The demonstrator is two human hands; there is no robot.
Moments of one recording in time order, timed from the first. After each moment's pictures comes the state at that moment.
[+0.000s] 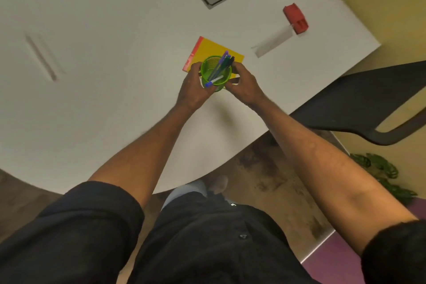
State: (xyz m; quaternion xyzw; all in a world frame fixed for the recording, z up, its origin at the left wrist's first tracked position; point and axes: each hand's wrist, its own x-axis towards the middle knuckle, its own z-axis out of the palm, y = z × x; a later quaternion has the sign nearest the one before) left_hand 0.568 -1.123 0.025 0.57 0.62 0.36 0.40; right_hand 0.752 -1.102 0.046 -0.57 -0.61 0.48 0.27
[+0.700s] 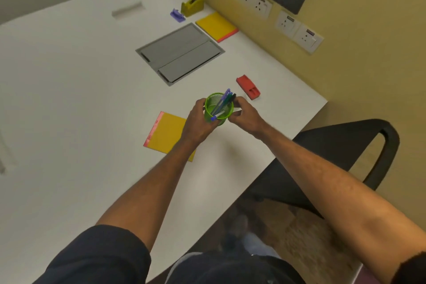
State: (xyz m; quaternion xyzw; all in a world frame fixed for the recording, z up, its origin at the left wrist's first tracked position) left_hand 0.724 -0.975 0.062 0.61 0.57 0.38 0.40; right_hand 0.908 -0.966 0.103 -0.59 -0.58 0.49 0.27
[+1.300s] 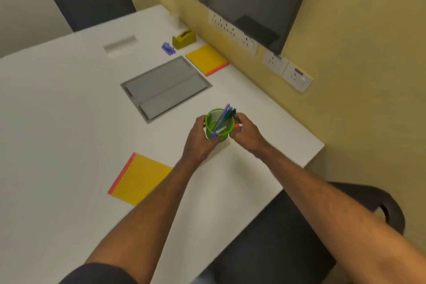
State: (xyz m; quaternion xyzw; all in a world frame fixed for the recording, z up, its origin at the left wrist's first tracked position) left_hand 0.851 -0.841 0.064 0.57 0.60 0.40 0.38; right_hand 1.027 -0.821 0.094 -0.61 -0.59 0.45 0.29
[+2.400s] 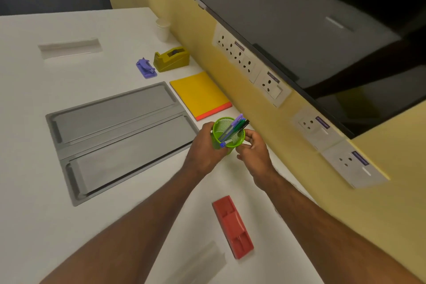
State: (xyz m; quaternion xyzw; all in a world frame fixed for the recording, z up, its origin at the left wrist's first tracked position) left_hand 0.876 -0.500 -0.076 0.57 0.56 0.43 0.42; right_hand 1.022 -0.509 -0.032 -0.66 -0.46 0.47 0.37
